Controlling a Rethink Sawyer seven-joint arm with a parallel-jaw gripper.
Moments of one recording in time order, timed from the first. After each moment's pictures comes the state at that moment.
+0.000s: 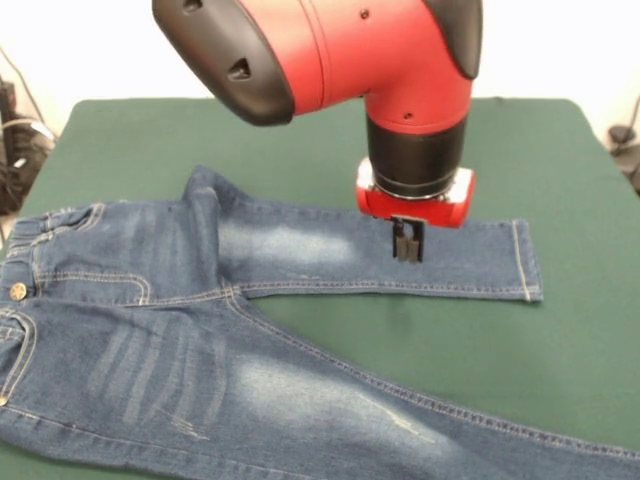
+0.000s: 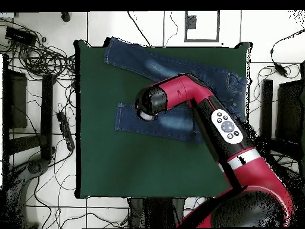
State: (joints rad) arm -0.63 -0.32 0.91 1.40 -0.92 1.08 2.52
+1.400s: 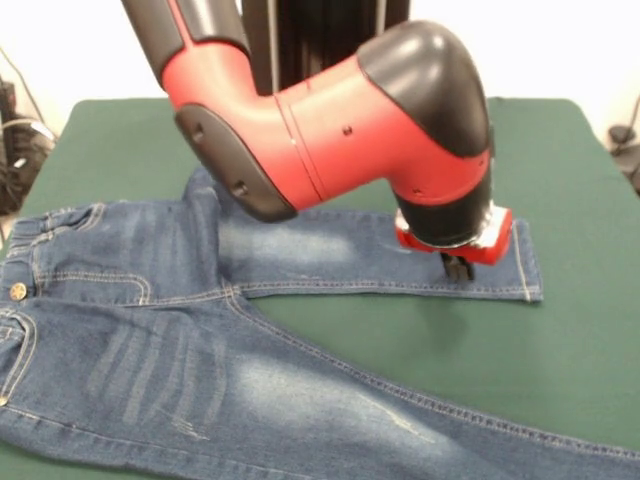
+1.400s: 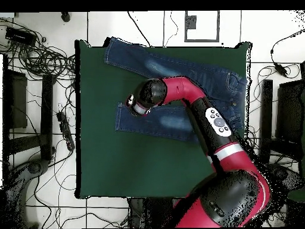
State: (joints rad) arm -0.59 -0.13 0.89 1.25 -0.72 1.15 2.51
